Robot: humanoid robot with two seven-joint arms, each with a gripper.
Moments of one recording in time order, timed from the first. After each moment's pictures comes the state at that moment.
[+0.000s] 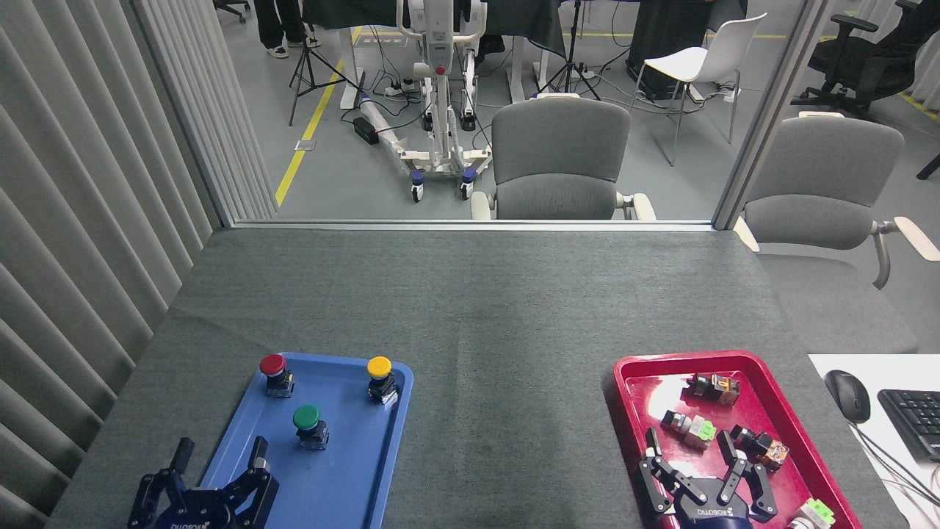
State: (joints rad) left arm 0.22 0.18 0.05 -1.65 -1.26 -0.08 0.27; right arm 0.18 -0.05 -0.01 -1.62 1.39 -0.01 -0.15
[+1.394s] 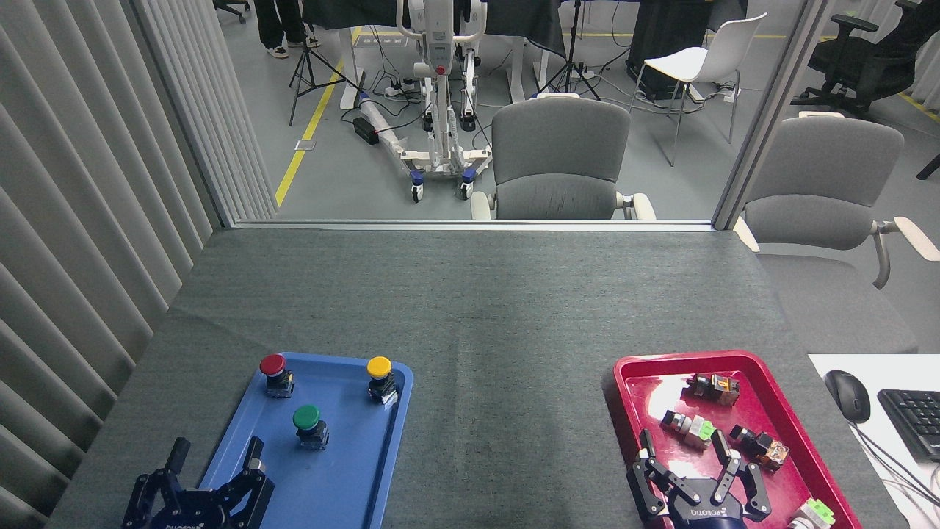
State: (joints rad) left arm 0.23 0.19 0.06 -1.65 -1.25 -0.10 0.29; right arm 0.18 -0.03 0.00 -1.61 1.43 -0.02 -0.16
